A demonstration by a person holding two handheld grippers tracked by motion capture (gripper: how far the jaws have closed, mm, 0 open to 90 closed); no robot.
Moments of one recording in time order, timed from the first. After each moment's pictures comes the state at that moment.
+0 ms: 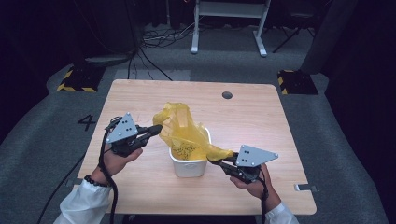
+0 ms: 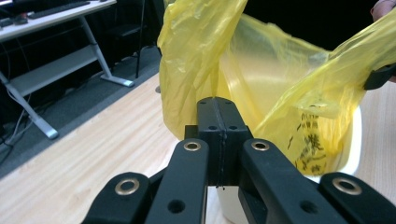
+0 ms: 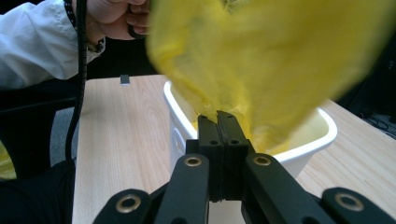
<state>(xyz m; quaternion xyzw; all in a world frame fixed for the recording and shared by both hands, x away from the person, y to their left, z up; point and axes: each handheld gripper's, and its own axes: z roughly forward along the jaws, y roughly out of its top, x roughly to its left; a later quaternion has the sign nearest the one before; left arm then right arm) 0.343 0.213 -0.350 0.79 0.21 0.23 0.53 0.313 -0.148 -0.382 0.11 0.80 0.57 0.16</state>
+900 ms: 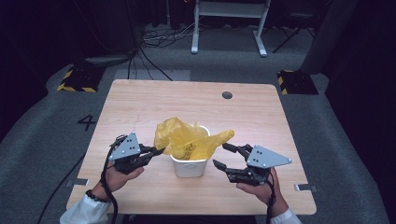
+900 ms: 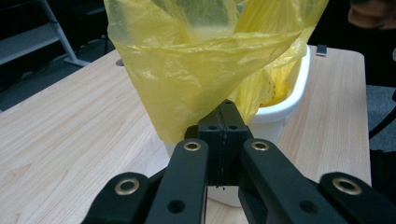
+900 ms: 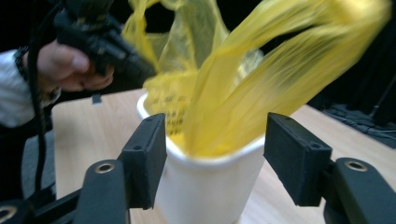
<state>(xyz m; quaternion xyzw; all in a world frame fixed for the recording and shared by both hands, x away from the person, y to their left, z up) 0.321 0.208 -0.390 0.81 0.20 0.17 0.53 0.300 -0.165 -0.370 0.18 0.77 0.58 0.19</state>
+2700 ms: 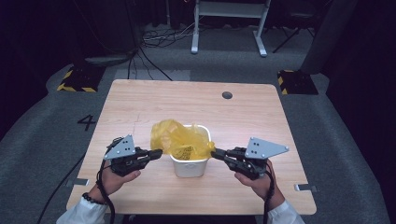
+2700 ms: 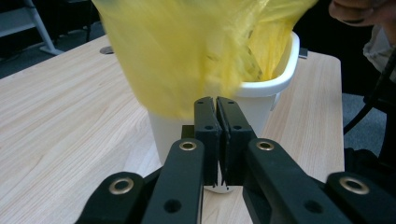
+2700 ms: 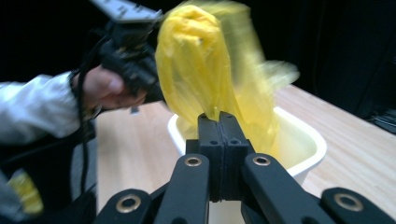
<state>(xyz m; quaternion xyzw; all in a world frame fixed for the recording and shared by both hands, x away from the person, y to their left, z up) 0.323 0.224 -0.402 0.80 0.21 0.12 0.54 0.311 -0.158 -0.358 0.15 0.77 0.60 0.12</state>
